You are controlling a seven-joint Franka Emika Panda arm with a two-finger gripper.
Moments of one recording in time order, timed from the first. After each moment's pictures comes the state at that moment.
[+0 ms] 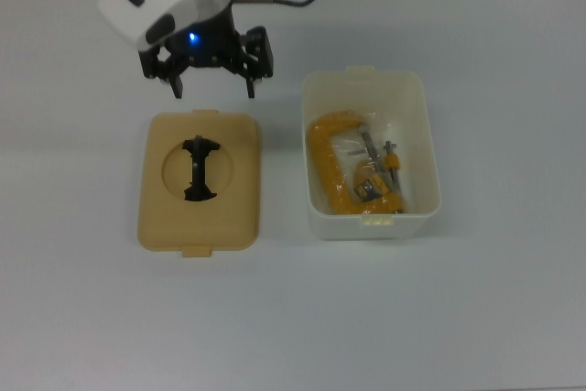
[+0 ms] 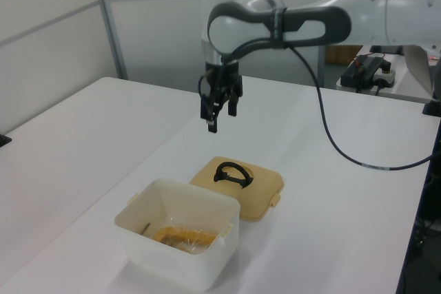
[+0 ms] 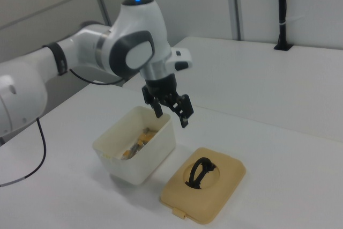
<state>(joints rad) 0.04 0.28 -0.05 -1.45 0.05 1.79 -0.04</state>
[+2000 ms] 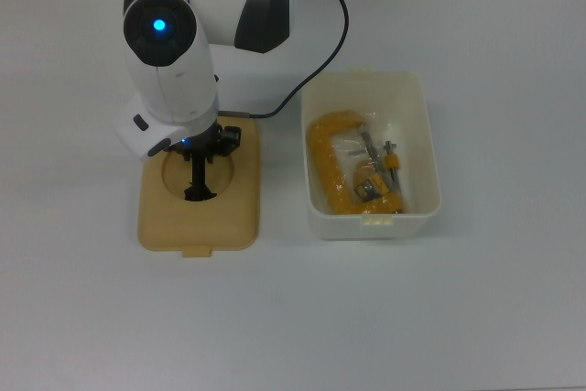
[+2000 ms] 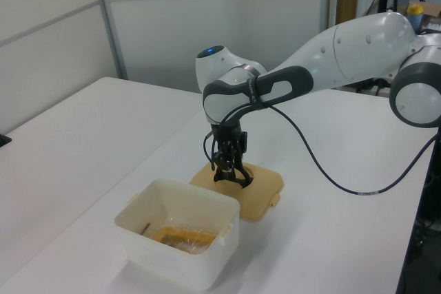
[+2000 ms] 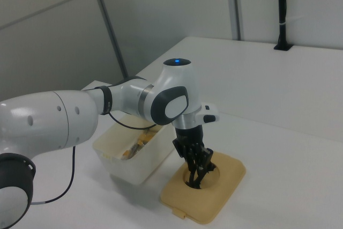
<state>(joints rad) 0.01 0.48 -0.05 -1.54 -0.03 1.93 0.01</state>
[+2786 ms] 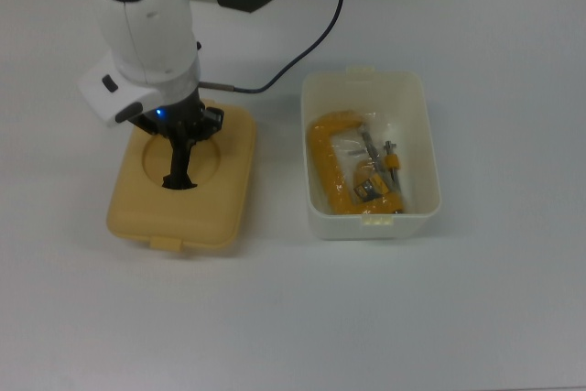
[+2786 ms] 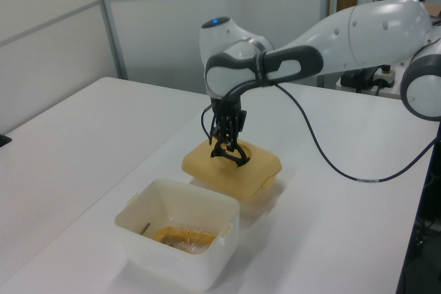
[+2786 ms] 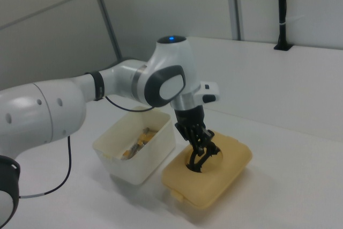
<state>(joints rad) -0.01 0.41 -0.05 -1.47 -0.03 1.87 0.03</state>
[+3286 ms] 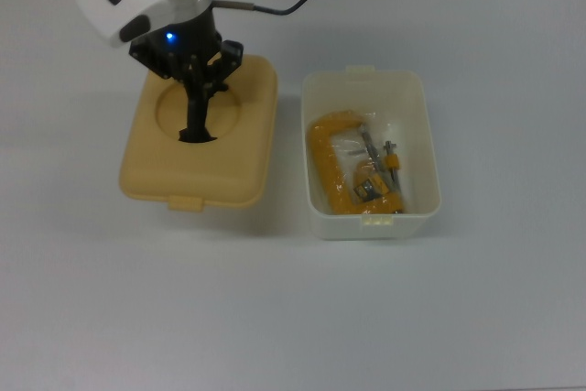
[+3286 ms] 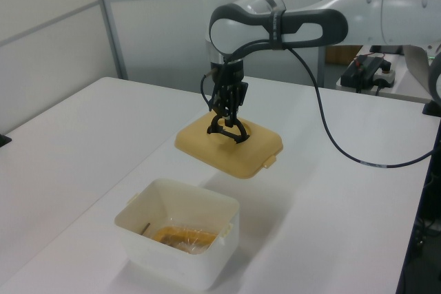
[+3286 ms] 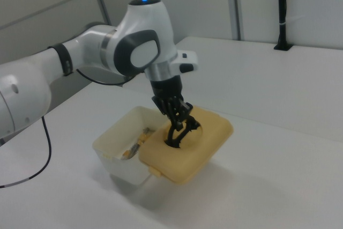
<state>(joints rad) 0.02 0.28 -0.04 -1.42 0.01 1.73 0.03</state>
